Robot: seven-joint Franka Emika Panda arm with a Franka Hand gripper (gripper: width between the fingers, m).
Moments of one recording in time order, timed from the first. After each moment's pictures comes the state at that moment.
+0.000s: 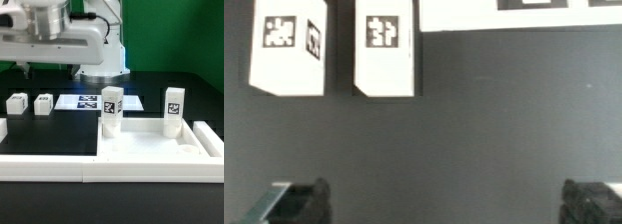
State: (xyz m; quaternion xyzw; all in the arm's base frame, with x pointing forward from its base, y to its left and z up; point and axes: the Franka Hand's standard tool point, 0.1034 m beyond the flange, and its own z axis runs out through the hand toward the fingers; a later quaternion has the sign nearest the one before) arm 0.437 -0.129 0.081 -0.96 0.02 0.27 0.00
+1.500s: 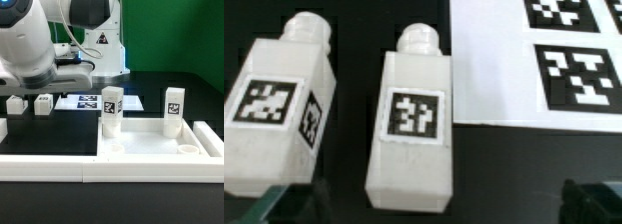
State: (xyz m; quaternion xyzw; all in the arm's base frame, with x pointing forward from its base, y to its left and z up) arm 0.386 -0.141 0.030 -0.91 -0.02 0.41 0.04
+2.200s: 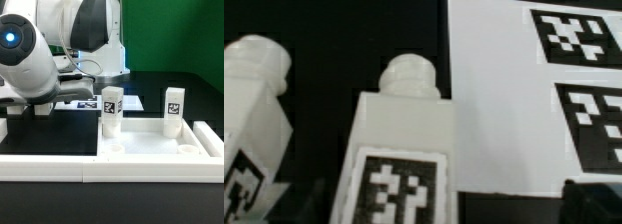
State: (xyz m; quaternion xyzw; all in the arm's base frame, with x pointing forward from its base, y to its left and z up) arm 0.357 -0.136 0.007 -0.89 -0.03 0.45 0.05
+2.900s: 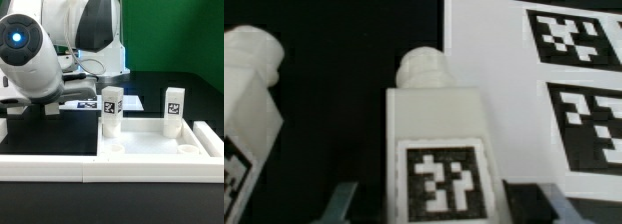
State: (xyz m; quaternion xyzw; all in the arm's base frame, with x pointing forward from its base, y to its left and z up) arm 0.359 -0.131 0.007 -0.89 -0.04 0.45 0.05
